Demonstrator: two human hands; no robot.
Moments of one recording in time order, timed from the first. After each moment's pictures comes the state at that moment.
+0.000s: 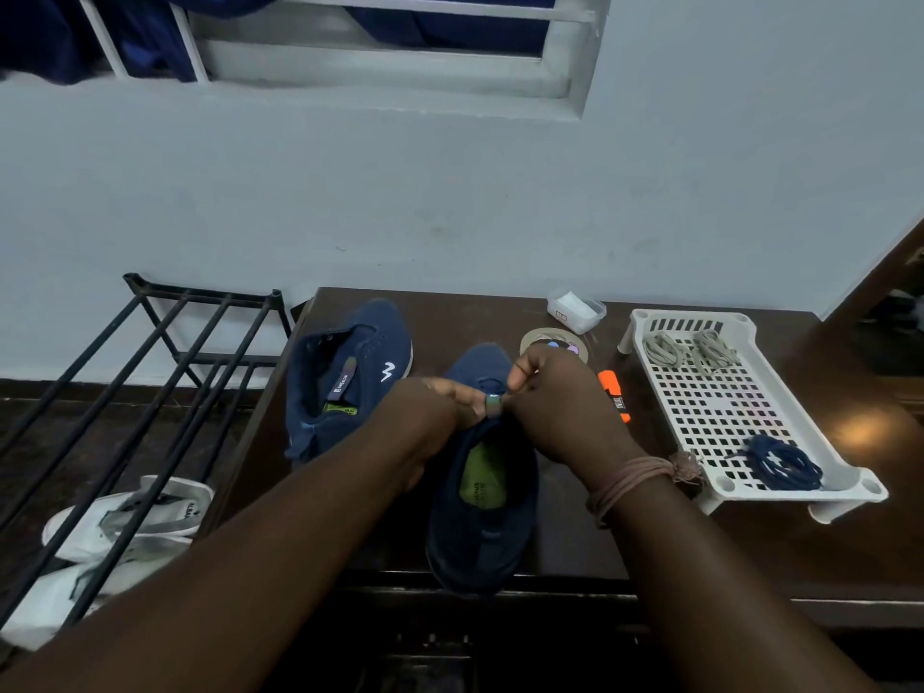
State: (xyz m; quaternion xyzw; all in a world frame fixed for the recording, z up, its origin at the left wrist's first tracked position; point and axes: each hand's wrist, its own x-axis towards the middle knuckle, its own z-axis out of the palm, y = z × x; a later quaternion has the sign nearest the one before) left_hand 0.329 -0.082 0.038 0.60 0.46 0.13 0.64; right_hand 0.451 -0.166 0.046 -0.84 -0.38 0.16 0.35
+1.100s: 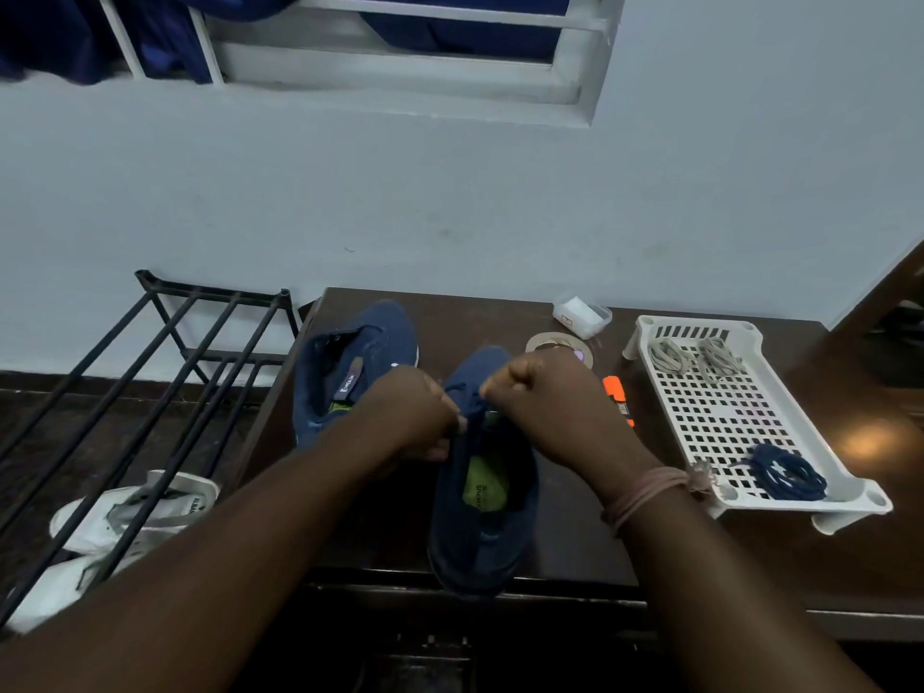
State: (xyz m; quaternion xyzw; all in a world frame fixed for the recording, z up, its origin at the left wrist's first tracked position) left_hand 0.318 -0.061 0.048 0.69 0.48 0.04 0.54; right_hand 0.446 -0.167 0.056 -0.79 -0.48 0.16 0.35
